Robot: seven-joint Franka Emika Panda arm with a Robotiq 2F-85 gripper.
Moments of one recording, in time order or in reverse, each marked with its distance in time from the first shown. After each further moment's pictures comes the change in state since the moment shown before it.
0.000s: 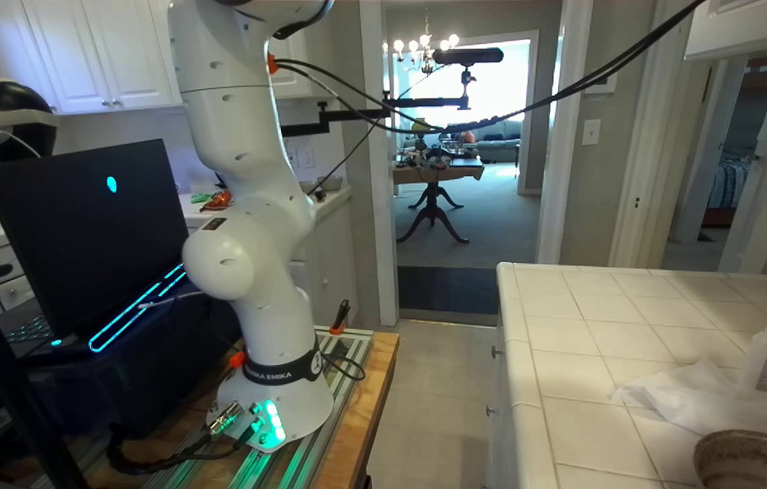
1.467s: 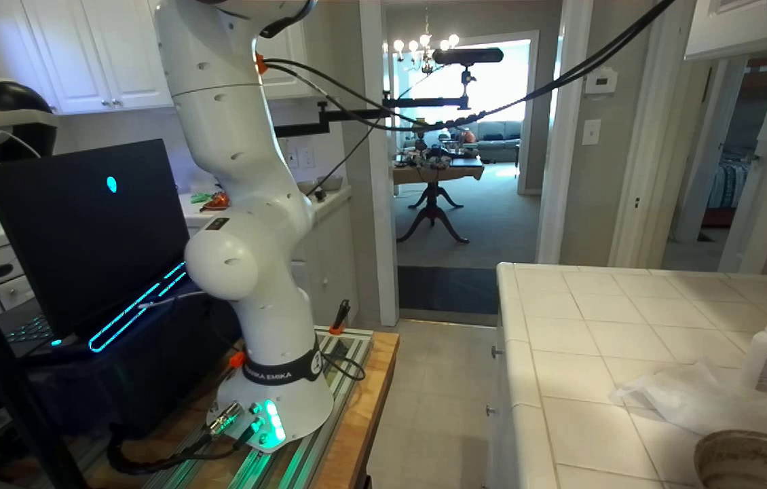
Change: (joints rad) arm 0.041 -0.066 -0.050 -0.049 -0.088 0.001 -0.014
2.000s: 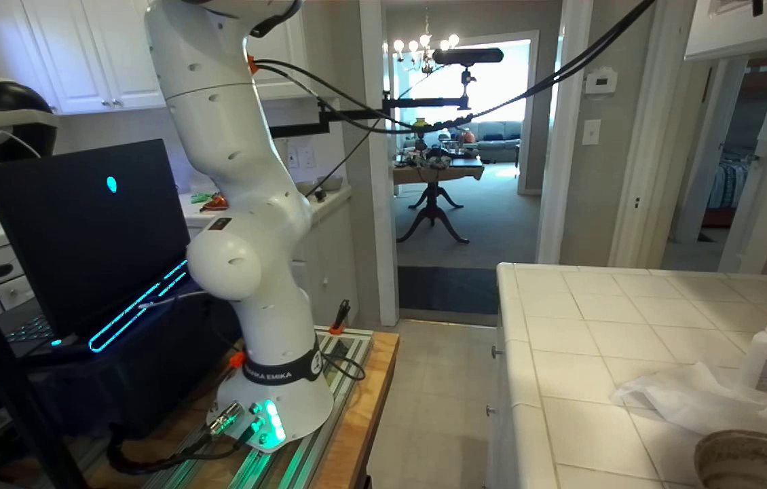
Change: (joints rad) arm 0.035 -0.047 -0.037 -0.047 -0.064 -0.011 0.034
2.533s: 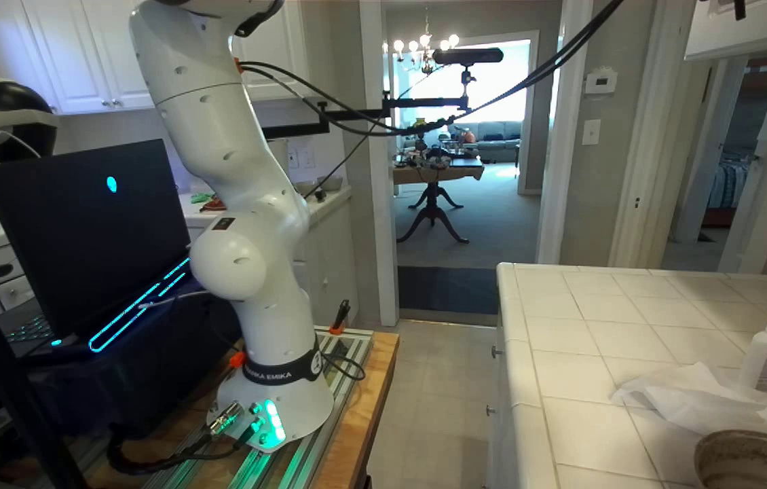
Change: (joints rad) arm 0.048 -0.067 -0.051 -0.061 -0.080 -0.001 0.057
